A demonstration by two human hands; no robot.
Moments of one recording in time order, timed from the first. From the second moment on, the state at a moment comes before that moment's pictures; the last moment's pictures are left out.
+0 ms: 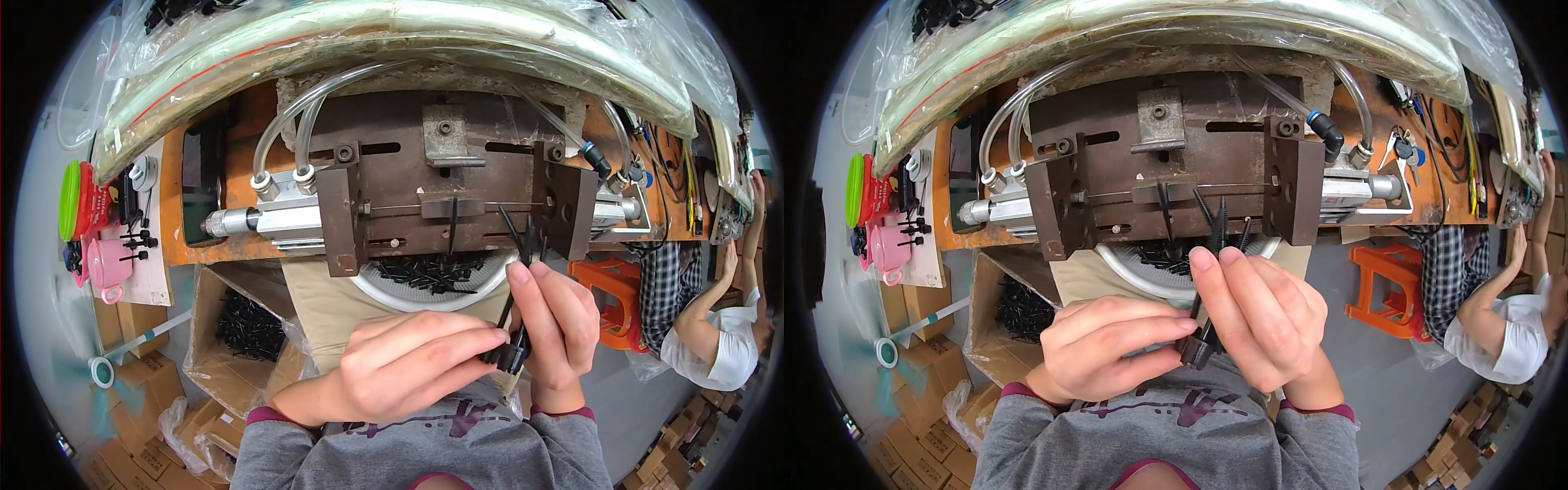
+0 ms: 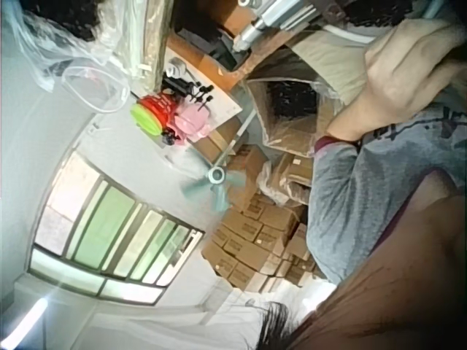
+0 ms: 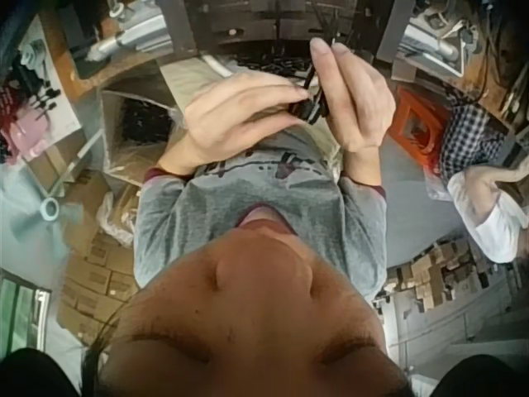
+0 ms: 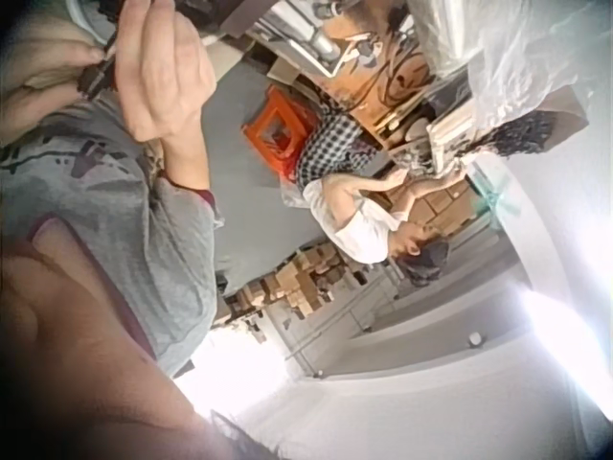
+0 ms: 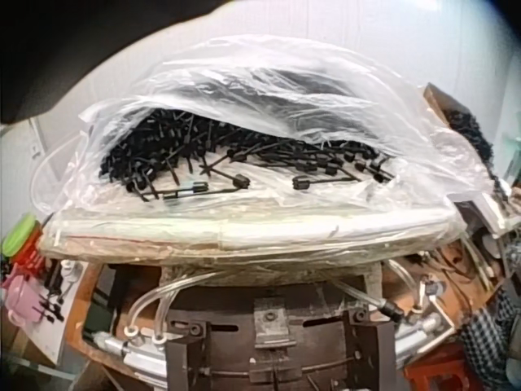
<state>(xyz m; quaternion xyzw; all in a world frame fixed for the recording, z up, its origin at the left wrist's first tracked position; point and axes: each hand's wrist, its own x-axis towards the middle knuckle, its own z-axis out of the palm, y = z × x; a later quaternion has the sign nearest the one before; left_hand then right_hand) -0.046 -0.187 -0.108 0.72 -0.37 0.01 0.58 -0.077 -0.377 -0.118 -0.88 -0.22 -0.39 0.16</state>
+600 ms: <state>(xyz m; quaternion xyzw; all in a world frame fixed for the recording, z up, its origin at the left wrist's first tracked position) -0.028 -0.202 -0.132 0.87 -0.36 0.16 0.30 -0.080 -0.375 -0.113 -0.91 -0.08 -0.35 0.22</state>
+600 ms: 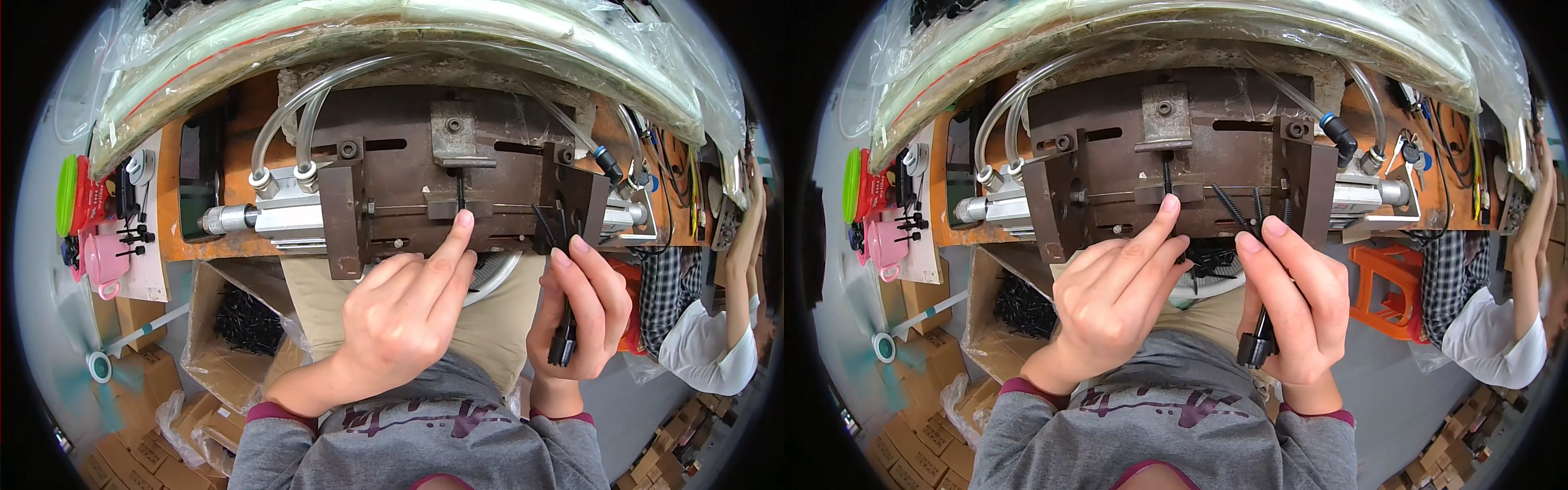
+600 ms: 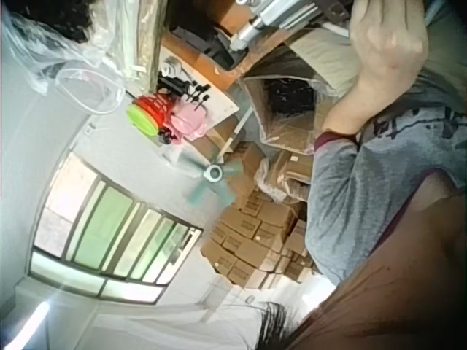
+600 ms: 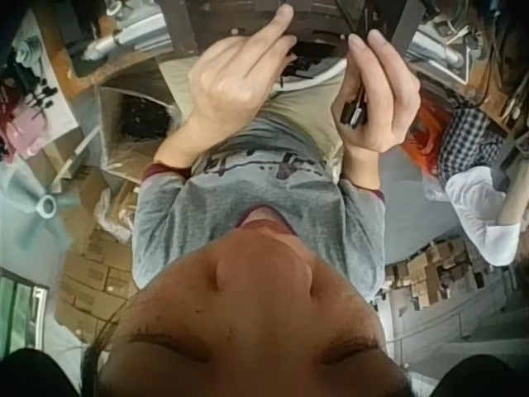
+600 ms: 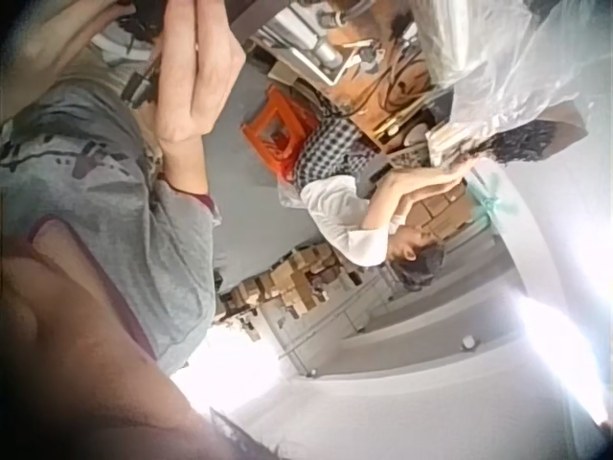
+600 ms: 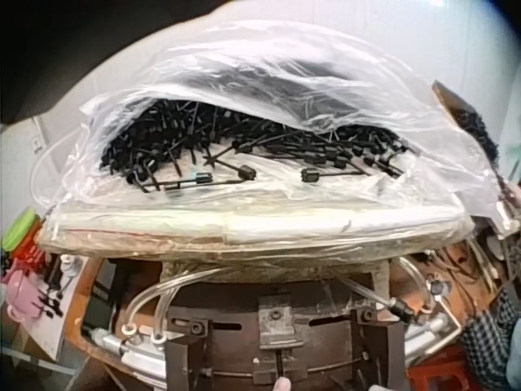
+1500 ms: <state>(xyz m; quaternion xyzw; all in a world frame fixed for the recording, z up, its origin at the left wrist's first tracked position) -0.038 -0.193 -0.115 0.69 -0.34 0.01 0.64 -0.074 -0.368 -0.122 -0.89 -0.20 -0.34 0.22</state>
